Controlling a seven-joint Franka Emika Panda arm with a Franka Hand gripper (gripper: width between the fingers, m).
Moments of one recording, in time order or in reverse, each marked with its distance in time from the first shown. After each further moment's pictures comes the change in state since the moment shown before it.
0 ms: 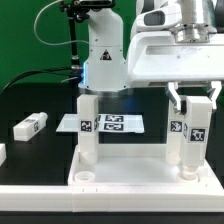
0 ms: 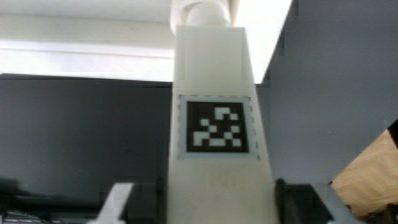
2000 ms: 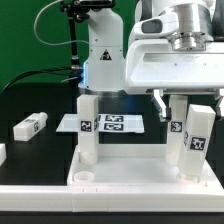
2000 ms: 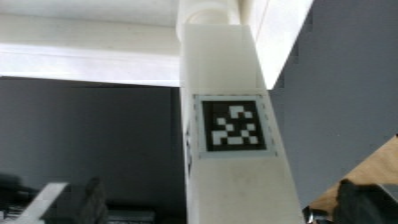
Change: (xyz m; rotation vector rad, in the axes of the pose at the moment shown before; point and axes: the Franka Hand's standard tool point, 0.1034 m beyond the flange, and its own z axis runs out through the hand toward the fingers) arm -0.007 0.003 0.009 -0.010 0.021 -0.010
